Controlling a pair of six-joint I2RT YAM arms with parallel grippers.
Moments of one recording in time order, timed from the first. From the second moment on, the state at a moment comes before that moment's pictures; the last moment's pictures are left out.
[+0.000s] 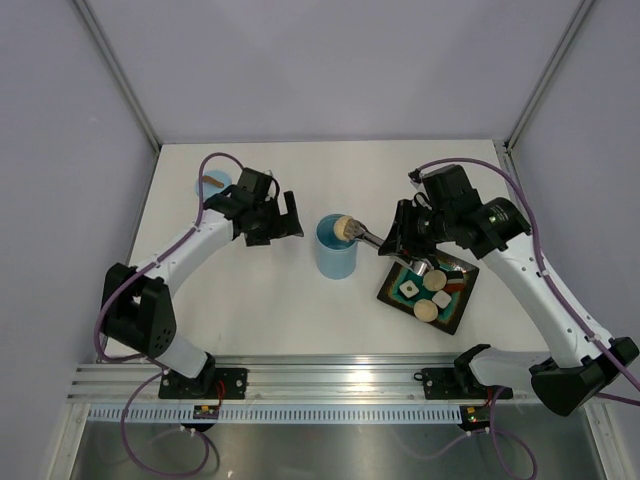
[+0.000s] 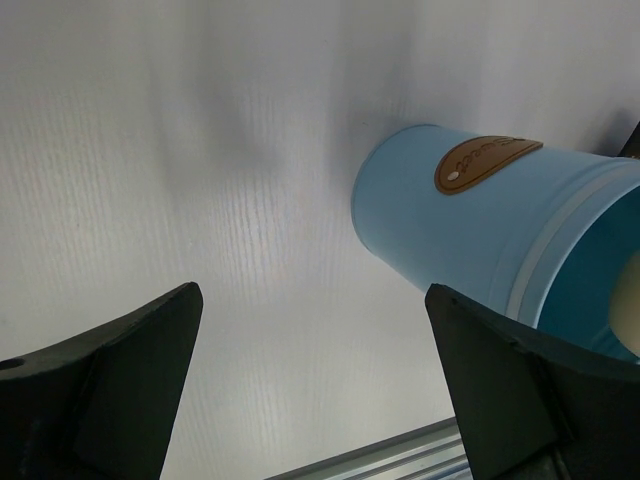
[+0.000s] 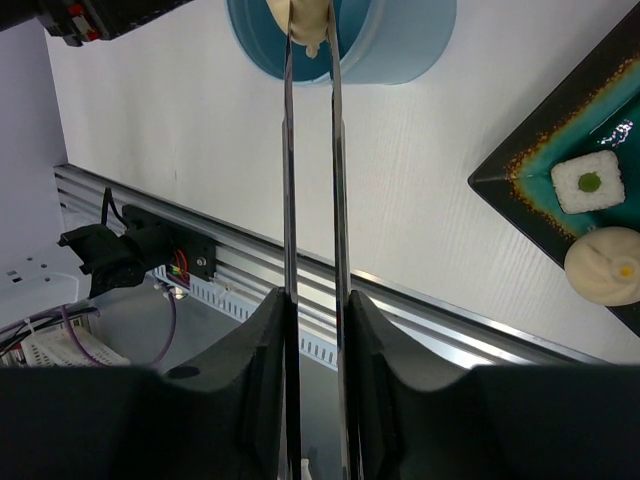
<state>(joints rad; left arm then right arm) -0.43 1.54 1.21 -0.64 0.10 -0.60 0.52 1.22 1.43 -1.09 -0.25 0.61</state>
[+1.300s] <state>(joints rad) -0.36 1.45 1.18 -0.70 0.02 -0.57 0.53 1.04 1.33 -1.31 0.25 0.77</state>
